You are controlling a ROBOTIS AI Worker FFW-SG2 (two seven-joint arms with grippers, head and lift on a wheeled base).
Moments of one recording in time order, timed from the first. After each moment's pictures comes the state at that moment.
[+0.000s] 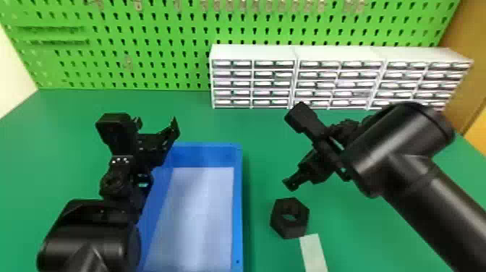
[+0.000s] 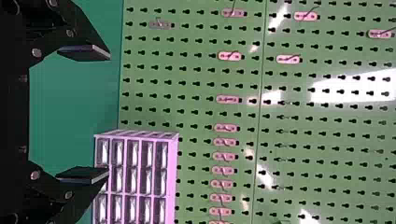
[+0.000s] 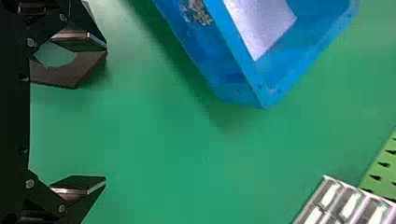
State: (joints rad) left arm -0.07 0.06 -0.02 -1.66 0.10 0.10 0.01; right arm -0.60 -0.36 0.64 -1.69 0.07 1.32 0.67
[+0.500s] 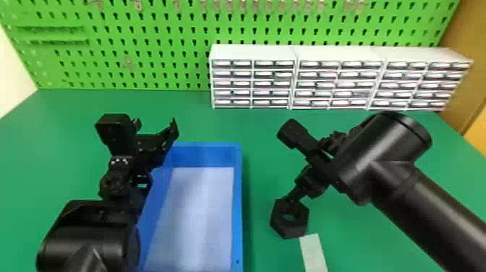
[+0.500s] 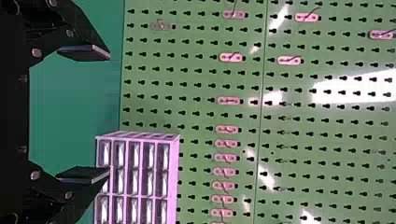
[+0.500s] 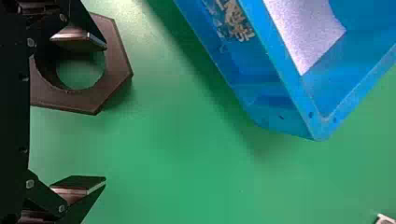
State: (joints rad) left arm -0.07 0.06 -0.02 -1.66 0.10 0.10 0.01; right arm -0.62 -0.36 0.73 -1.63 0.06 1.34 0.71
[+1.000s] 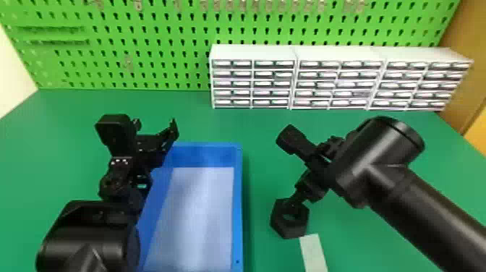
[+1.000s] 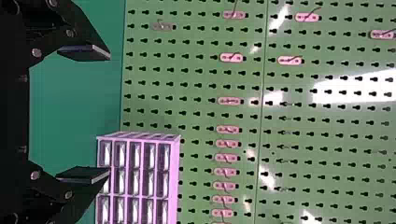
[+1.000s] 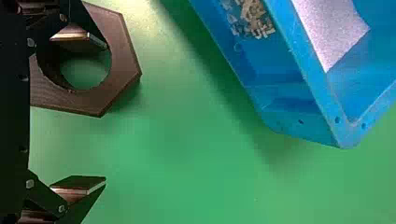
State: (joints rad) left arm -0.07 0.06 -0.02 -1.65 0.10 0.10 0.01; right arm -0.63 -0.36 0.76 -1.58 0.07 1.32 0.72
